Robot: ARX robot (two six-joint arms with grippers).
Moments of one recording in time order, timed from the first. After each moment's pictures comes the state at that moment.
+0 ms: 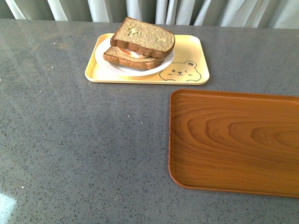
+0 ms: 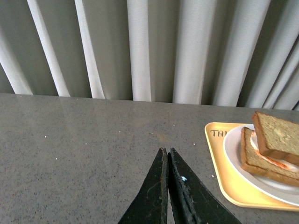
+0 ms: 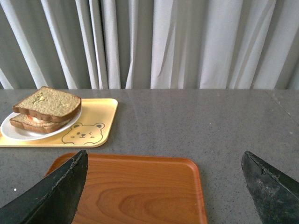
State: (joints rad) left arm 0.06 1.51 0.34 1.18 0.06 -0.02; right arm 0.00 0.00 0.02 0.00 0.00 0.00
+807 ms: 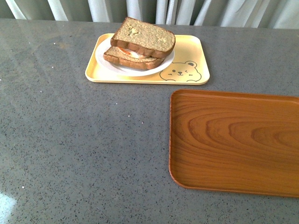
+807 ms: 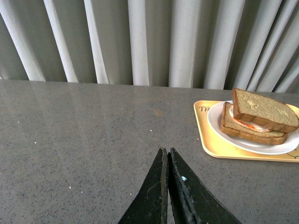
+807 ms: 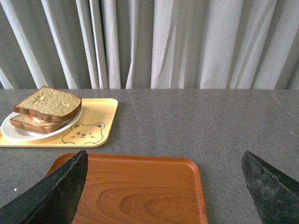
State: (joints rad) left arm 0.00 0.80 0.03 0.76 0.00 -0.01; right arm 0.00 0.00 0.02 0.00 0.00 0.00
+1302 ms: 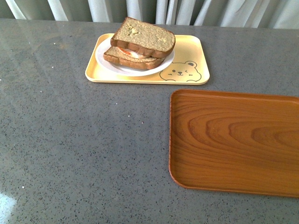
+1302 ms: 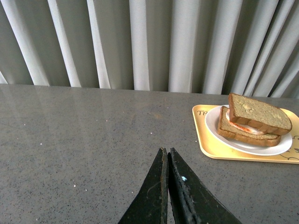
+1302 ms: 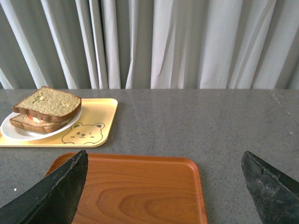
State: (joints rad) left arm 0.00 0.48 0.02 0.47 0.00 -0.01; right arm 0.00 0.00 0.02 0.00 0.00 0.00
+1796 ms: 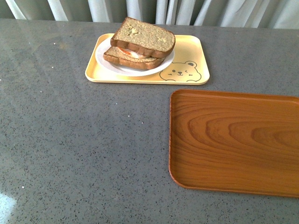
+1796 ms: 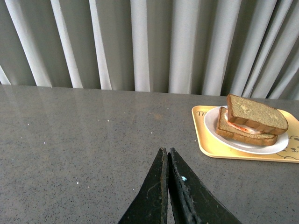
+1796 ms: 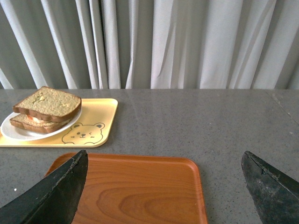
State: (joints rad) left arm 0.00 0.28 0.02 0.28 0.00 -0.01; right arm 0.00 0.00 0.02 0.00 0.00 0.00
